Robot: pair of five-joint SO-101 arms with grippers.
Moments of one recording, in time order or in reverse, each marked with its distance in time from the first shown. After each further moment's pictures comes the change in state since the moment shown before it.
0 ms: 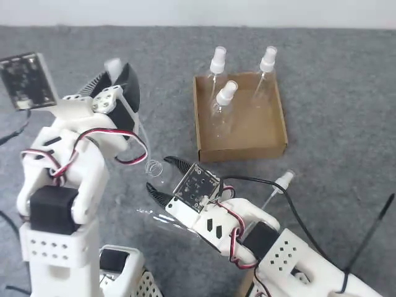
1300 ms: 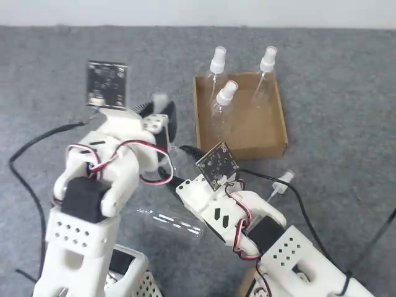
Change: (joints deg) left arm 10.9 0.0 12.6 4.8 -8.9; right arm 6.9 0.0 0.0 0.0 -10.6
